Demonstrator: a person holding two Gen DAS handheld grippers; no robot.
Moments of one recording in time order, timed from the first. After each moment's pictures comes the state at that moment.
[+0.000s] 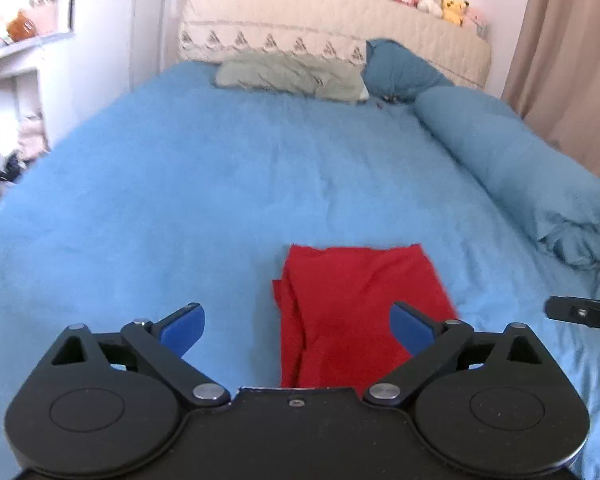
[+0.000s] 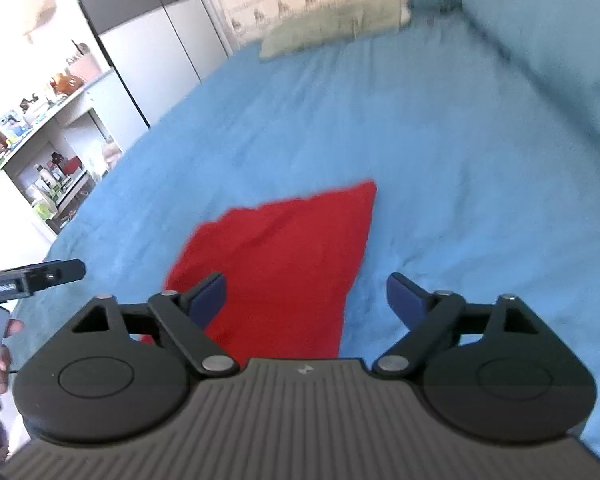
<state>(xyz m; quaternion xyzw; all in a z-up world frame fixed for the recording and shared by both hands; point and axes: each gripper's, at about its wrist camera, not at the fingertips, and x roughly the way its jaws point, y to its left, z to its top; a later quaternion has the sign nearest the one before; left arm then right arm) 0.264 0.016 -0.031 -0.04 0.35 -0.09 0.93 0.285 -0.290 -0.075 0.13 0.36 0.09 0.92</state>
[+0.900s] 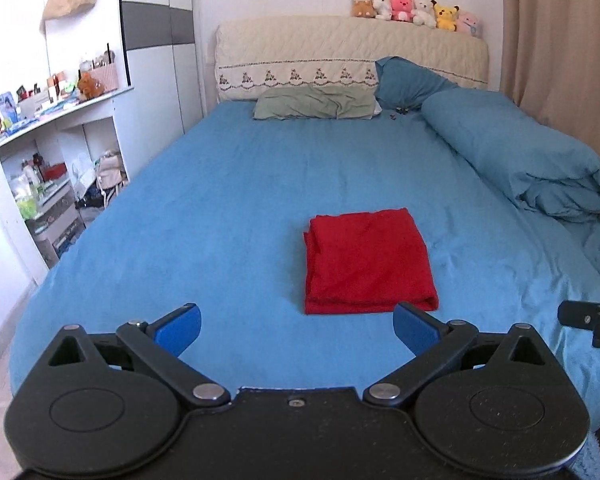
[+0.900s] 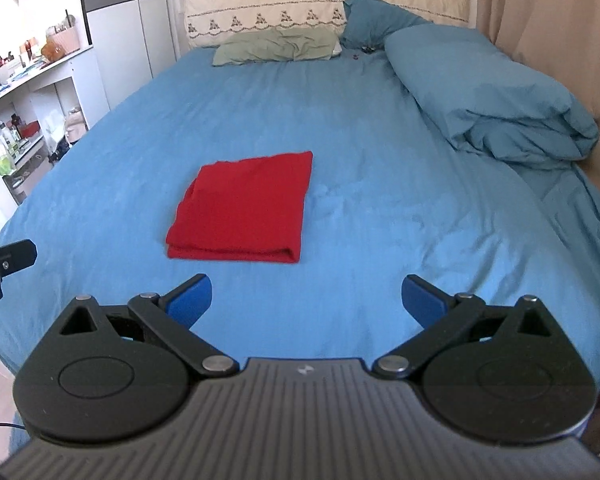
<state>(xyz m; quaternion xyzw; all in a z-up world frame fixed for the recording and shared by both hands) 0.026 -0.001 0.024 0.02 0.32 -0.03 0.95 0.005 -0.200 0.022 0.03 0.36 -0.05 0.93</state>
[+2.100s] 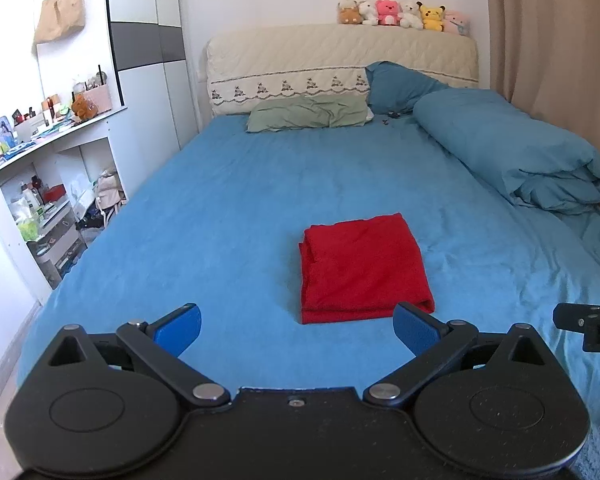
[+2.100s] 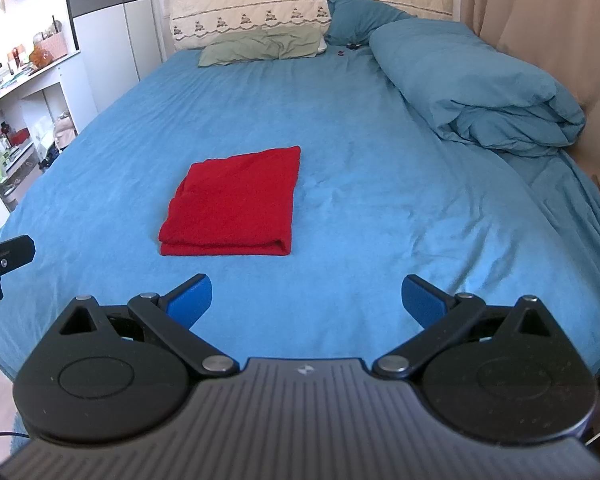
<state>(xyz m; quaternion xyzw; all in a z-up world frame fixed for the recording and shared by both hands) 0.016 -0.020 0.029 0.06 0.30 -0.03 0.95 -0.005 -0.205 0.018 0.04 0.36 -0.07 0.93</state>
